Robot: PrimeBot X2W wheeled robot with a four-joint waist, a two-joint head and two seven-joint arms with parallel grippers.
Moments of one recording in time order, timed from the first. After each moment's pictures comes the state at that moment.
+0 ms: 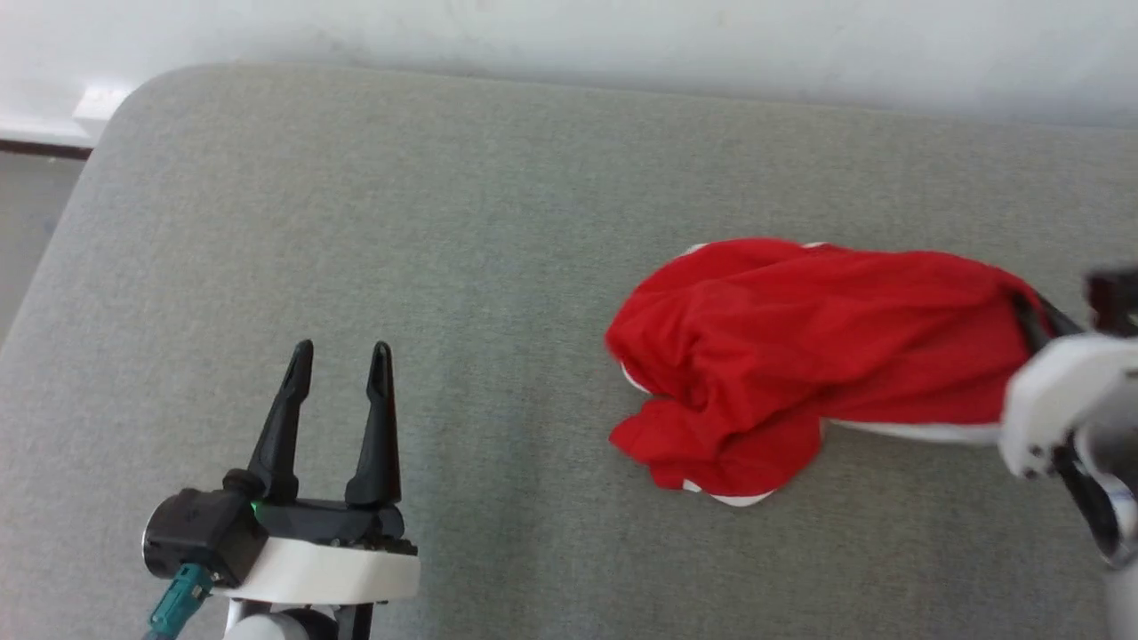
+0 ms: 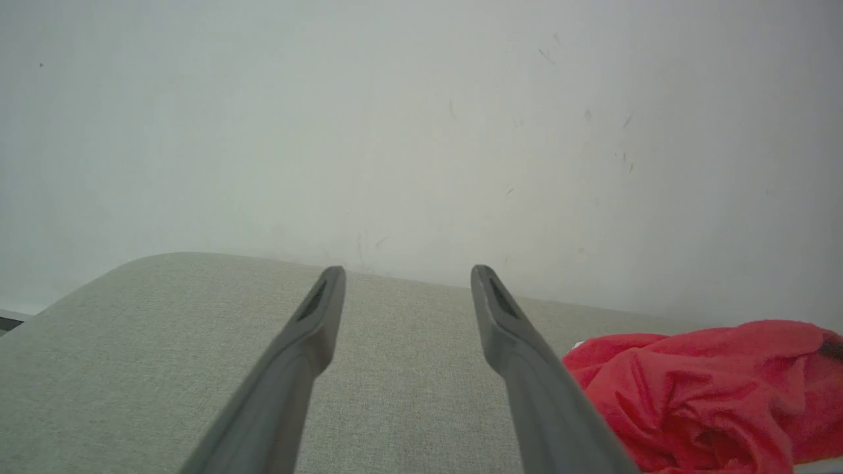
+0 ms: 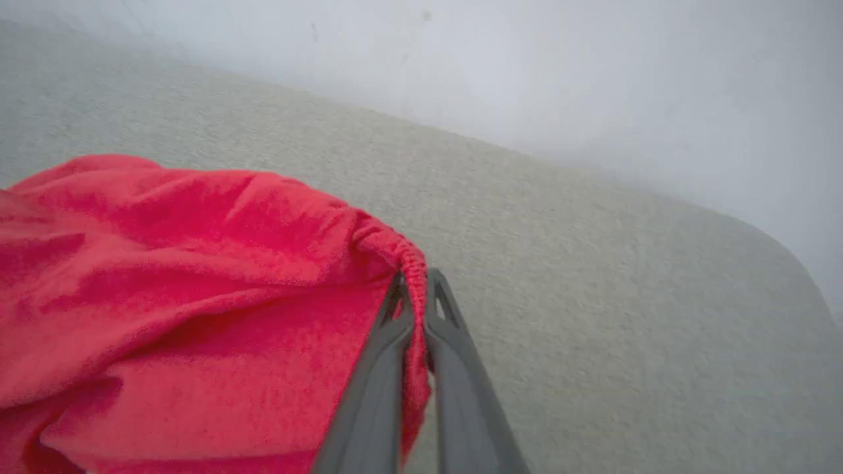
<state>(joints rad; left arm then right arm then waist) 0.01 0.06 -0.05 -0.15 -0.23 -0.08 -0.26 -0.30 -0.24 -0.07 0.12 0.09 0.13 0.38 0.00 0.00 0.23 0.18</state>
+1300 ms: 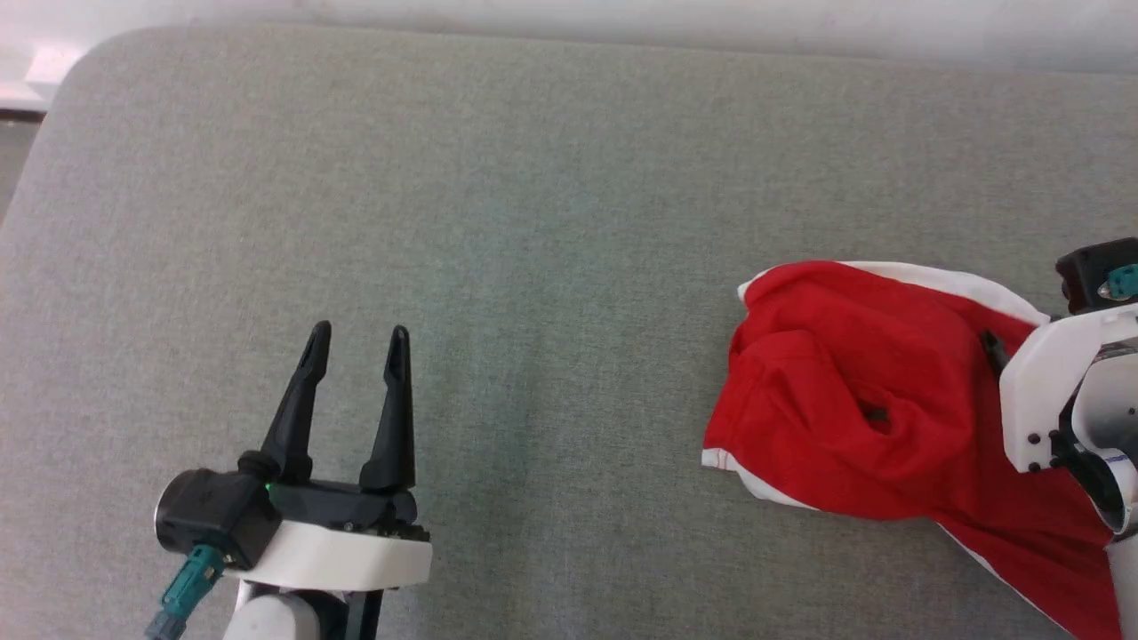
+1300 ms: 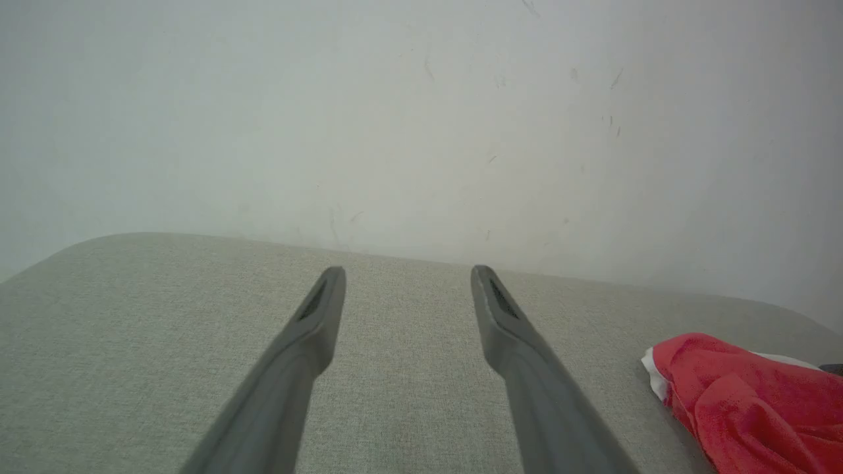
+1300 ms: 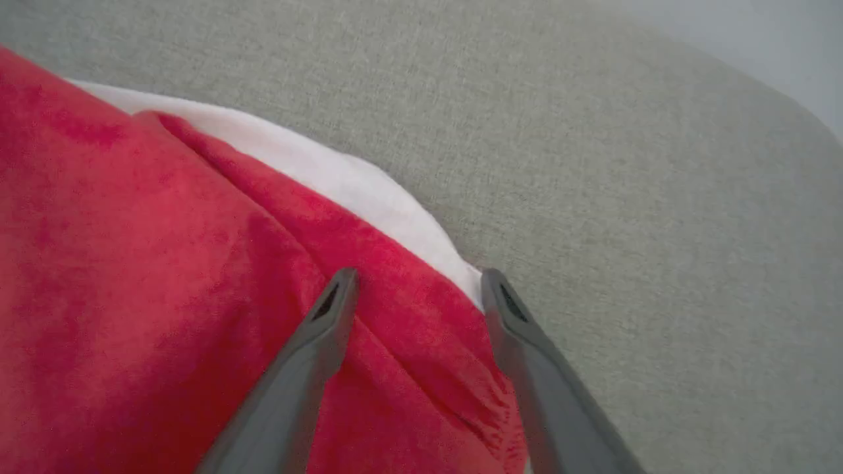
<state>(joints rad) -0.02 0.05 -0.06 -0.14 -0.21 -0.10 -0.26 -0.31 -0.28 -0.07 0.10 0.09 0.13 0.65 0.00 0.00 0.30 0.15</state>
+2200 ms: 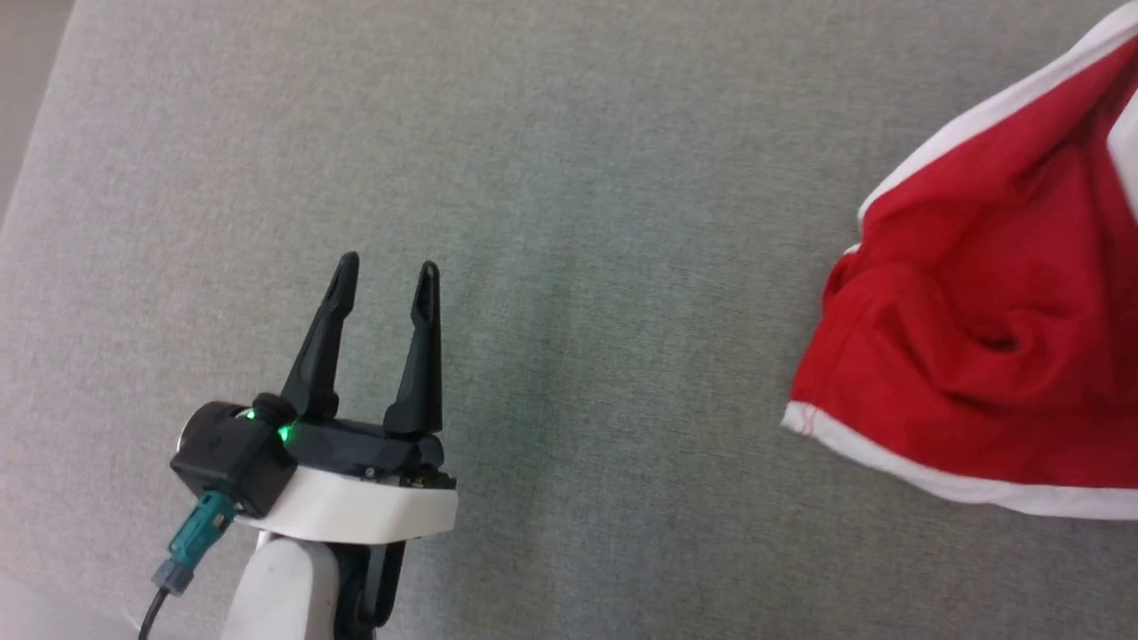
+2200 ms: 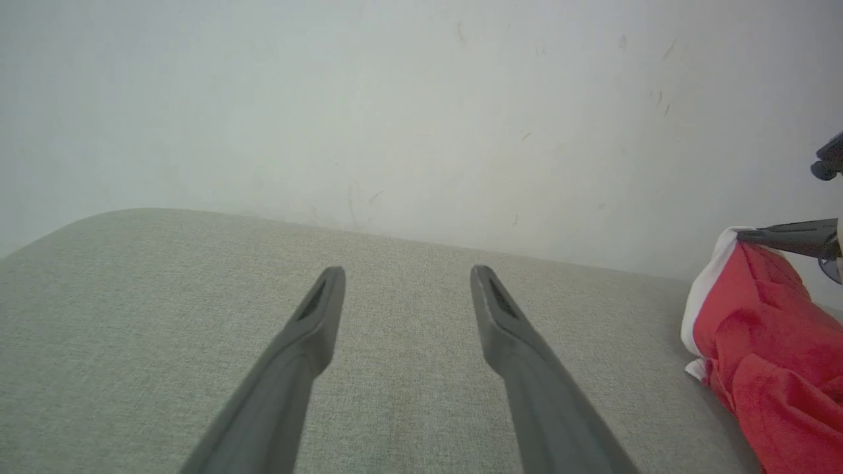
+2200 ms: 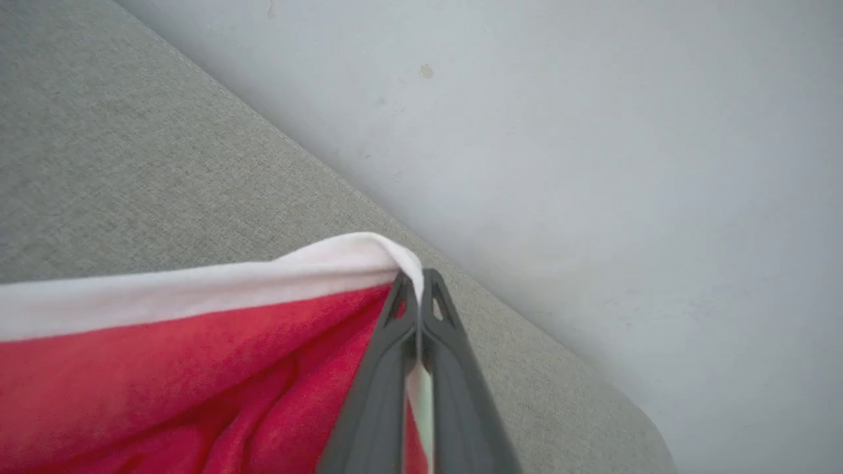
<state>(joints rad) -0.13 0.05 -0.11 -0.13 -0.26 -0.10 -0.26 -0.77 -0.54 0.17 0.25 -0.02 0.13 0.49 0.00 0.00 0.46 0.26</state>
